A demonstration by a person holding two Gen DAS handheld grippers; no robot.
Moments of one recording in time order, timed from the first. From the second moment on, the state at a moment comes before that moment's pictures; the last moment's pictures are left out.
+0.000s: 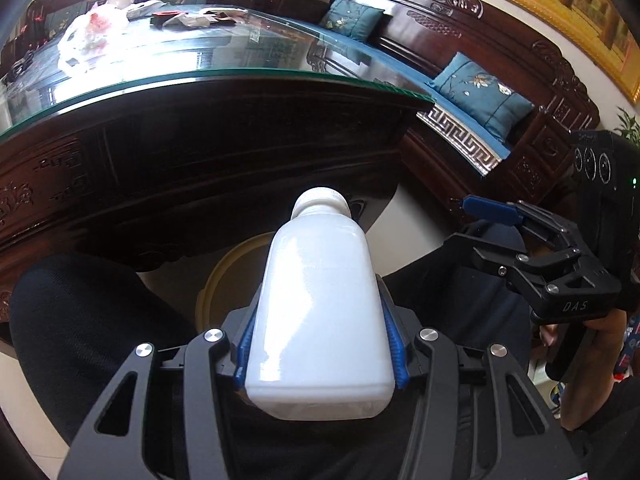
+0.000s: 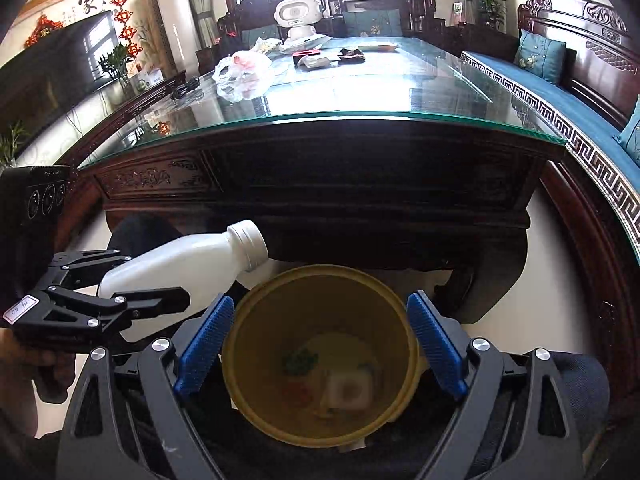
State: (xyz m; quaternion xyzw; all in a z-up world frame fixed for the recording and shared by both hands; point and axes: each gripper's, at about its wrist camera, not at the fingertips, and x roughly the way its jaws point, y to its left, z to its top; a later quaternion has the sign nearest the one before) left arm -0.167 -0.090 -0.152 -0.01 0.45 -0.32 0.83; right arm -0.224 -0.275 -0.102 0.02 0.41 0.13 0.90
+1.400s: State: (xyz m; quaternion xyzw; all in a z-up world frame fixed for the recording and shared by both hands) left arm -0.139 -0.128 -0.162 0.02 0.47 -0.33 0.82; right arm -0.210 -0.289 -0.103 0.05 0.41 0.14 0.90
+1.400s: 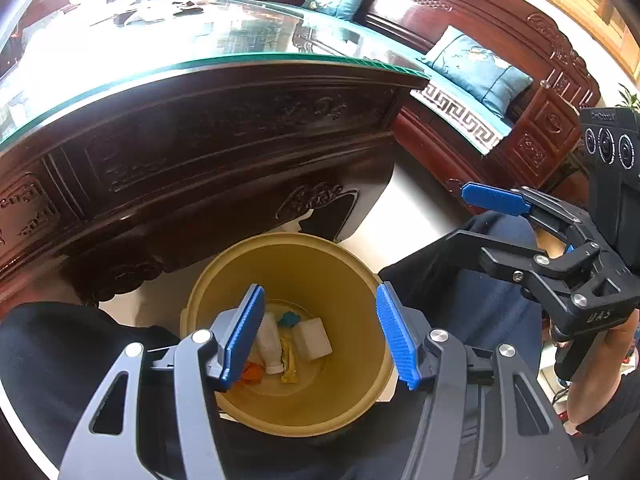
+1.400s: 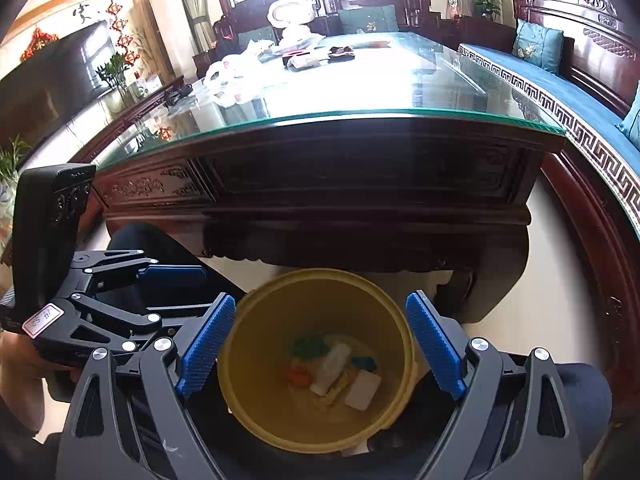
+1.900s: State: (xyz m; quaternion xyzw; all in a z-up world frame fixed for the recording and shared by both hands) left arm -0.090 -0.102 -0.107 -0.01 0.42 -0.29 0.86; right arm -0.162 -0.277 -0.061 0.03 0.38 0.16 0.91
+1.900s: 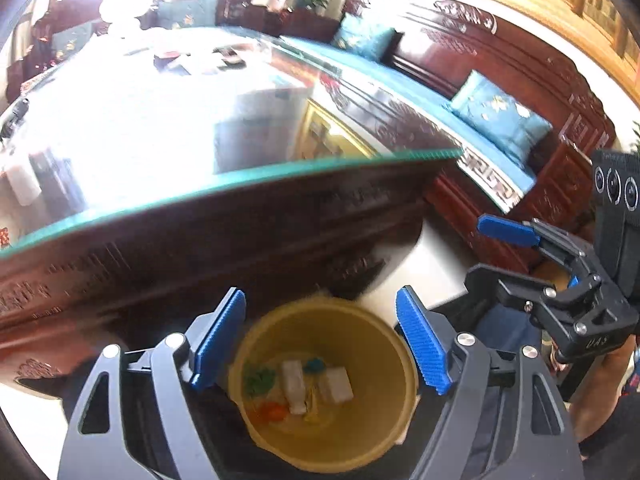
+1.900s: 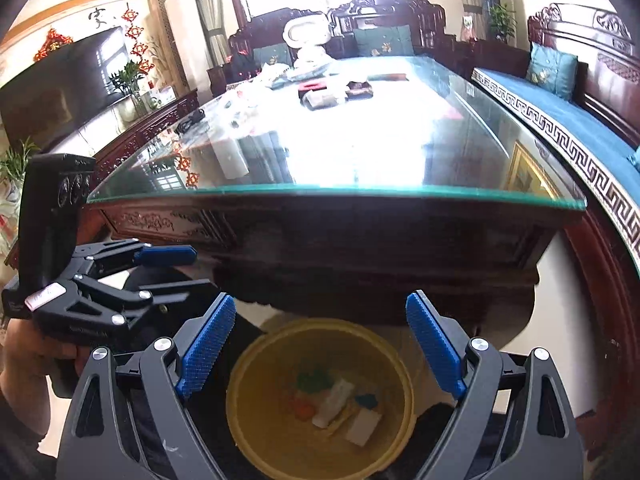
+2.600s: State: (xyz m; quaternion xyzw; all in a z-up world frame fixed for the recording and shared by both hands) left arm 0.038 -0.062 -0.054 -0.01 0.37 -0.20 0.91; right arm -0.028 -0.255 -0.025 0.04 0.35 0.17 0.92
